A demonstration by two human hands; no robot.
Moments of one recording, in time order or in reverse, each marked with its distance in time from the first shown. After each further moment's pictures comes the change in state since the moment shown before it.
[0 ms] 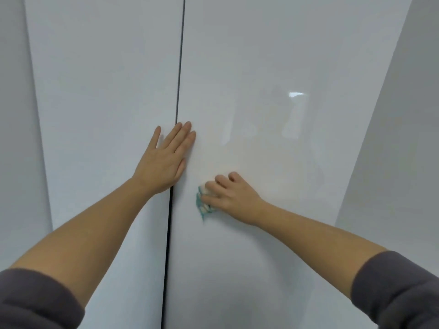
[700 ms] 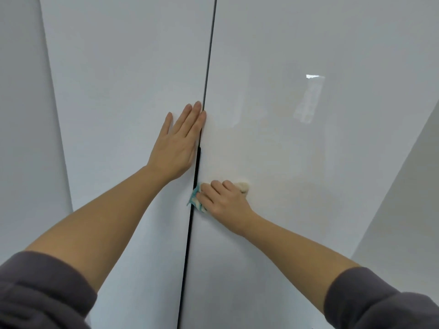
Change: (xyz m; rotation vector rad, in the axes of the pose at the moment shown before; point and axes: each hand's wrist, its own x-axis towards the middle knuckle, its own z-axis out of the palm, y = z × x) left_hand -0.013 -0.022 0.018 -0.152 -0.008 -0.111; right_hand 0.042 -0.082 0.045 0.031 0.083 0.242
